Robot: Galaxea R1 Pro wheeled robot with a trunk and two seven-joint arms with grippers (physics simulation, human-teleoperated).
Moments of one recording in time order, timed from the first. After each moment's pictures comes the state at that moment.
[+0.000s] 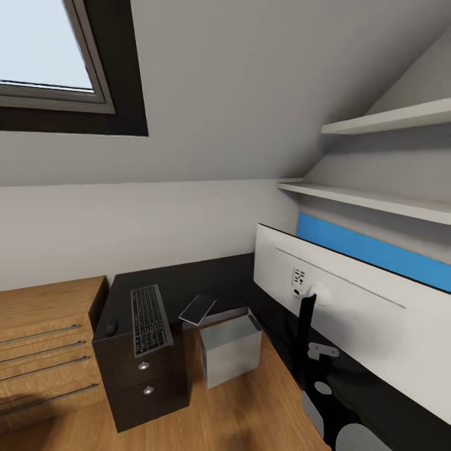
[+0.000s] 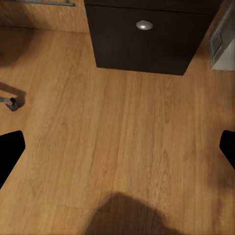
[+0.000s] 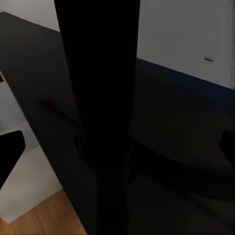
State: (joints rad) left arm 0.06 0.03 -0.33 -0.80 0.52 -0.18 0.53; right arm -0.57 0.05 -0.16 -0.36 0.05 -0.31 -0.22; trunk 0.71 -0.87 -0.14
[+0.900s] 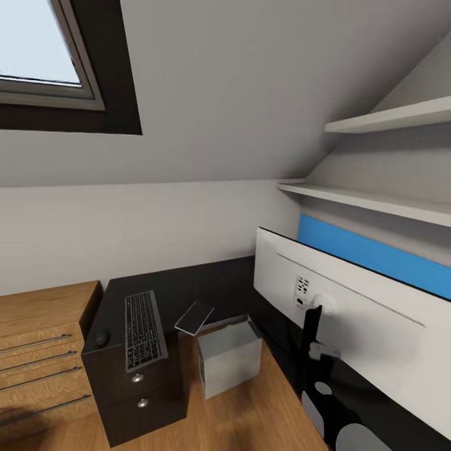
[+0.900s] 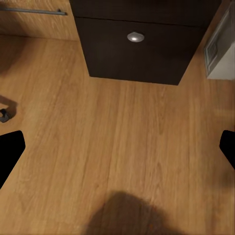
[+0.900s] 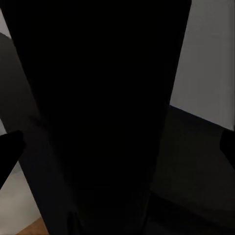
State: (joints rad) left arm 0.06 0.03 -0.33 -0.80 0.52 -0.18 0.53; right arm -0.57 0.05 -0.16 -0.36 0.05 -0.33 -0.24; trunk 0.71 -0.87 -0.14
